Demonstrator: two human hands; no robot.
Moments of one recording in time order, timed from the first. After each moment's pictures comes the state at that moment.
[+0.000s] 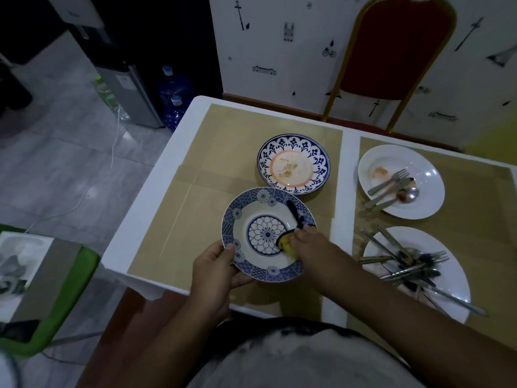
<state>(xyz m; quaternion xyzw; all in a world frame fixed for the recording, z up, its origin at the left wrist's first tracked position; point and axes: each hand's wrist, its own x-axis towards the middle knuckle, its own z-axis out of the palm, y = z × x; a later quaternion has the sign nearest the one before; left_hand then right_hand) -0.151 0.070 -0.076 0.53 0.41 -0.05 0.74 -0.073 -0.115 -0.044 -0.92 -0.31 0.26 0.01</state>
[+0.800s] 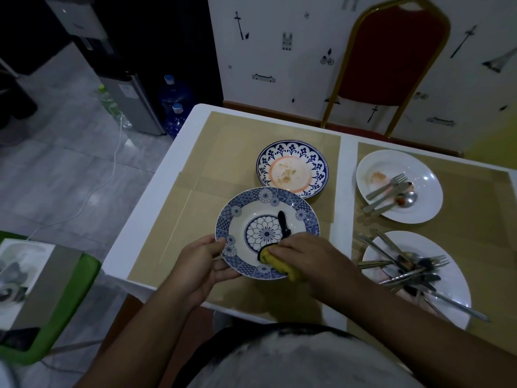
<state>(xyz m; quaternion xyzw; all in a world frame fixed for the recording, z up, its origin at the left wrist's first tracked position) -0.131 0.104 -0.049 0.52 0.38 -0.14 0.75 -0.080 -0.132 -0.046 -0.88 -0.44 0.11 0.15</state>
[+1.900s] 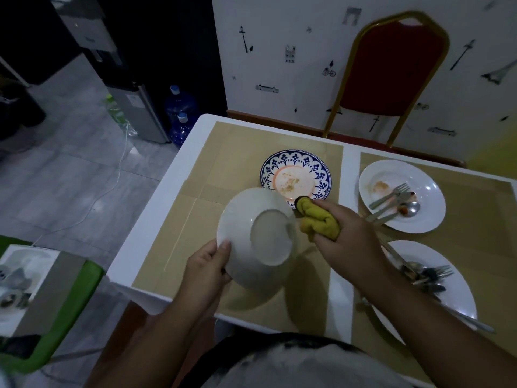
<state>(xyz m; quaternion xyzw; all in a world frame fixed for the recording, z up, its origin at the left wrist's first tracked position) -0.144 0.099 -0.061 0.55 0.30 -0.02 0.78 -0.053 -0.137 -0.010 -0.90 -0.15 0.00 0.42</state>
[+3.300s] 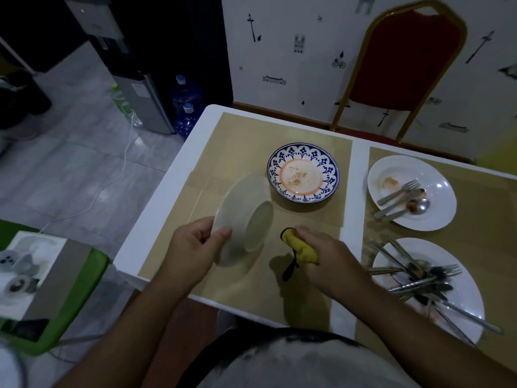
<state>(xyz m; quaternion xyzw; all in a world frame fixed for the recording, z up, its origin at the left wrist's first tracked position) -0.138 0.140 -0.043 0.78 0.15 0.04 0.60 -0.077 -0.123 -0.052 -0.90 -0.19 0.18 0.34</state>
